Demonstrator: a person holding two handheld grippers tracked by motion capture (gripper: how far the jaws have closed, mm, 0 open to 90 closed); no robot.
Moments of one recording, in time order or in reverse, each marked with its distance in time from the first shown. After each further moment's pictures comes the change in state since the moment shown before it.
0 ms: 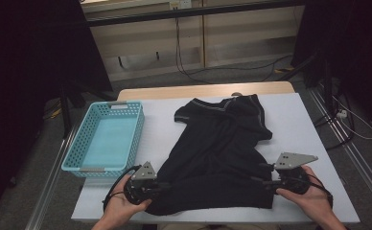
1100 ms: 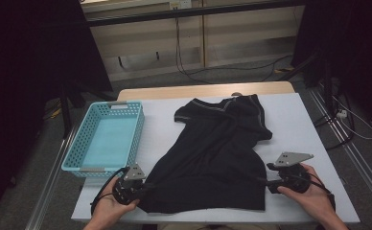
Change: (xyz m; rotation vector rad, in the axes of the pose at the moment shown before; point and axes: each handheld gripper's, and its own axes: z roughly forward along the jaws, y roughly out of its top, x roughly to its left) left arm 0.019 -0.023 -0.008 0.094 0.134 -0.021; right arm -0.017 -0.017 0.013 0.139 -0.083 0.047
